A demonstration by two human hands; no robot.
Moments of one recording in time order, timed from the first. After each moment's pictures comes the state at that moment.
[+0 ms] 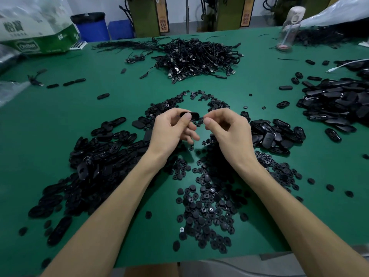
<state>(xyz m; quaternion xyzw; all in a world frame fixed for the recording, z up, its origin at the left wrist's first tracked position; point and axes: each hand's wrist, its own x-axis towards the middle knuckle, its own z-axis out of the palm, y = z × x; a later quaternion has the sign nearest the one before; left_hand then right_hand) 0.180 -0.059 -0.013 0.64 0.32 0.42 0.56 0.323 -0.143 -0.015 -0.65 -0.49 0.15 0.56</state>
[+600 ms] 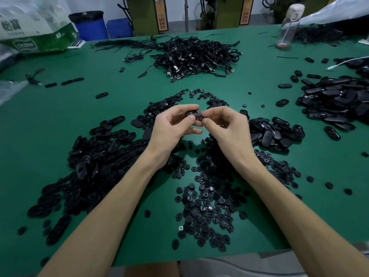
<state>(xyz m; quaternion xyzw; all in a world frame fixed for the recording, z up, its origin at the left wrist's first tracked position) 0.182 -0.057 -0.018 0.63 0.26 0.43 0.60 0.324 -0.142 -0.014 -0.61 -0.48 0.19 0.60</state>
